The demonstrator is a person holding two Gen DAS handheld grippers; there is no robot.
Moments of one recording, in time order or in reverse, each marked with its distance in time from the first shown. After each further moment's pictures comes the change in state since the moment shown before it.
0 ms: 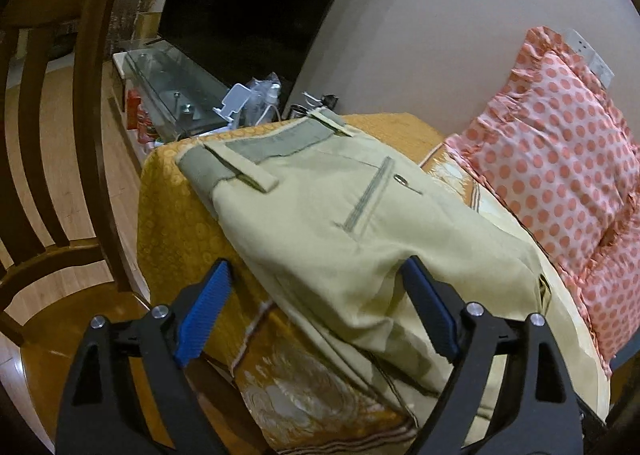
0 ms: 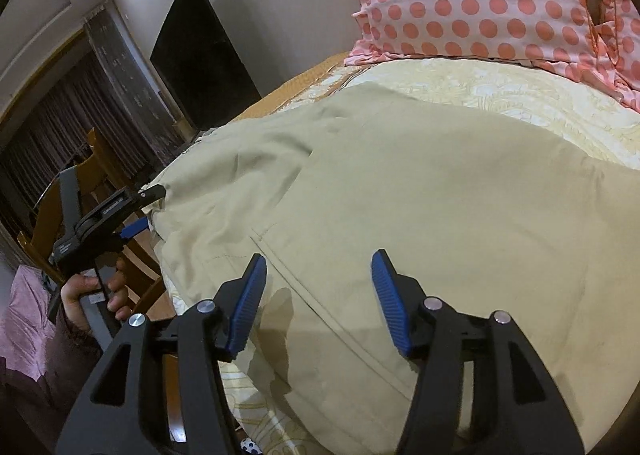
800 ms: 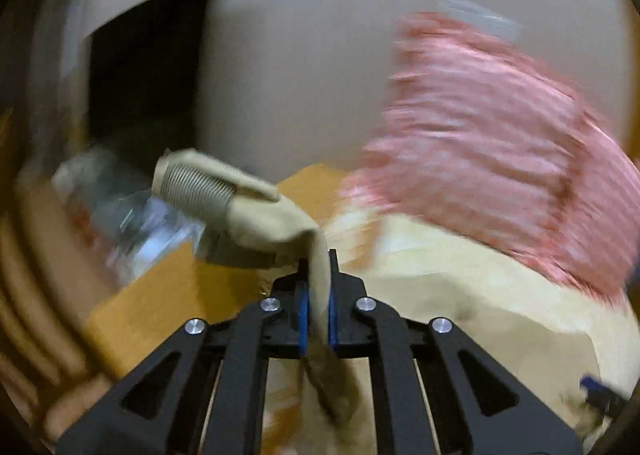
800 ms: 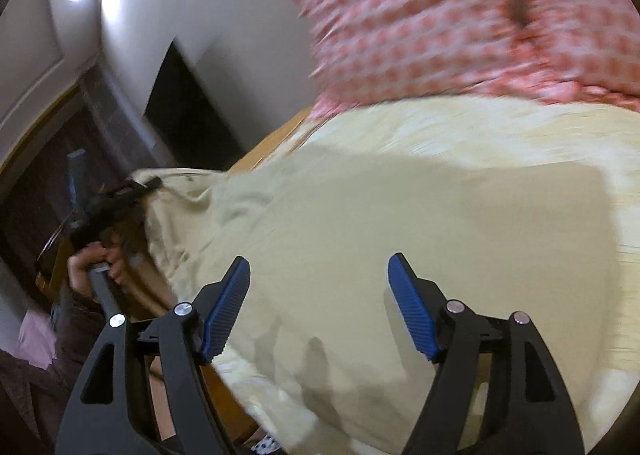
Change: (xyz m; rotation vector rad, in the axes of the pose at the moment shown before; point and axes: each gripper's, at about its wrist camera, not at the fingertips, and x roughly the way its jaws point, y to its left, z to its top) left arm -0.053 -0.166 0.038 0.457 -0.162 -0.178; right arm -0.116 -0.063 -0.016 0.173 -0.241 -0.074
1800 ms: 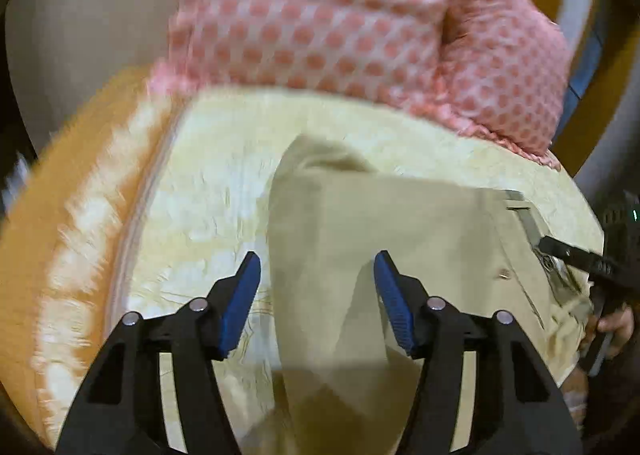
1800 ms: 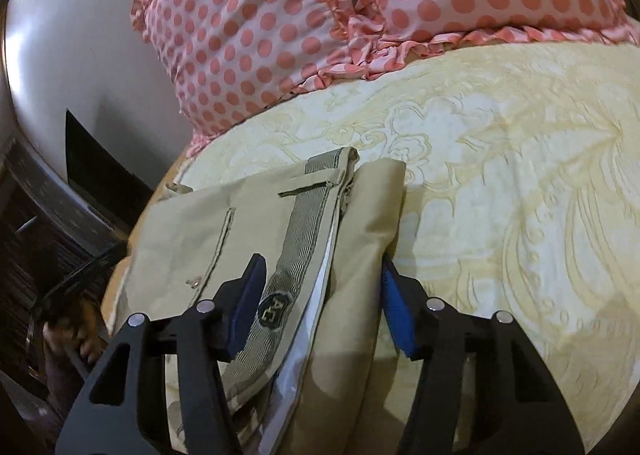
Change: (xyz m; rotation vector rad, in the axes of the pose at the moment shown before) left arm 0.121 -0.103 -0.049 0.186 0.487 -0.408; right arm 0.006 -0.105 0.019 0.216 0.092 -0.200
